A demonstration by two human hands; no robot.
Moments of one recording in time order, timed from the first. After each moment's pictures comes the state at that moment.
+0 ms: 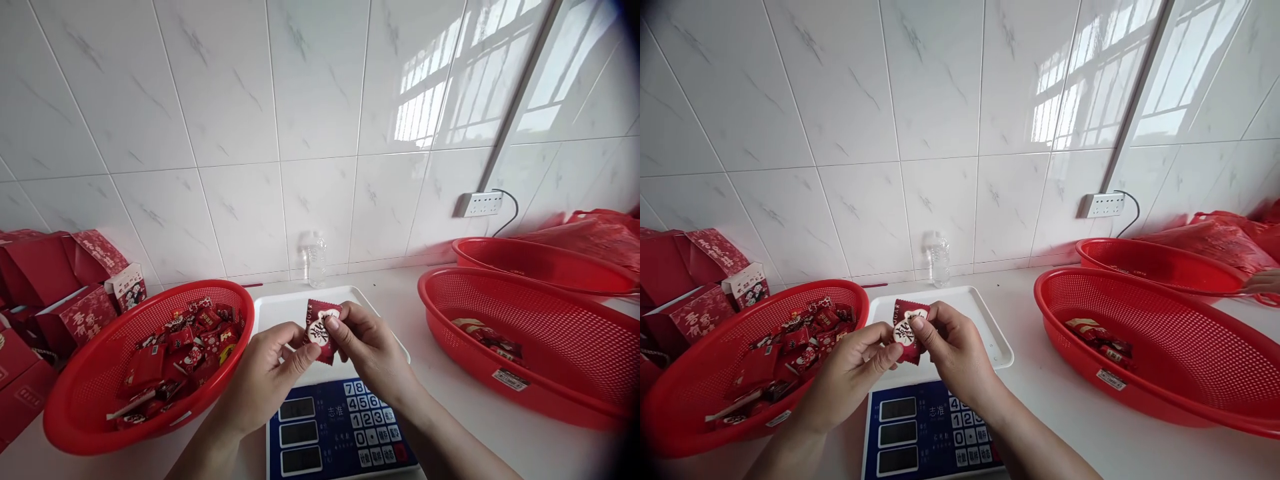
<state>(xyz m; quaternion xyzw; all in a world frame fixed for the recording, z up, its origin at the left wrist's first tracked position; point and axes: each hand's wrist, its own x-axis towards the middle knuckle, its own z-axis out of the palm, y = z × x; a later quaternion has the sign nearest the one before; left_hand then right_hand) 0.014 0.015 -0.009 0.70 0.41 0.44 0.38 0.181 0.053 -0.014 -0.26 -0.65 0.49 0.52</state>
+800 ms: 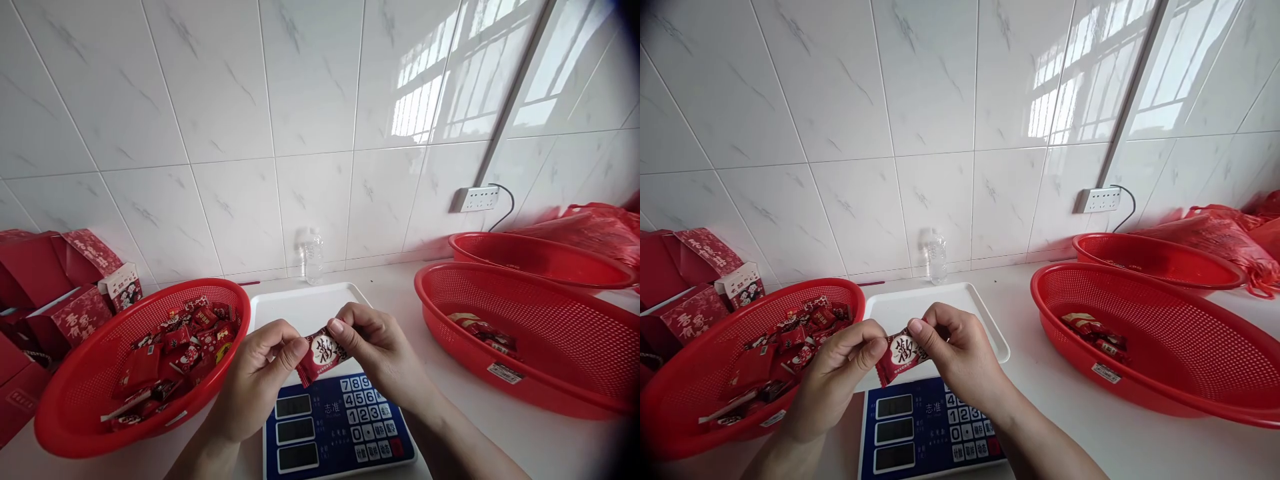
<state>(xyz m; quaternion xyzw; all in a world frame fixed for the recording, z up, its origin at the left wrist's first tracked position) 0.020 0.009 -0.006 0.69 0.39 0.50 0.35 0.195 0.046 -0.006 -0.28 -0.67 0.48 0.50</state>
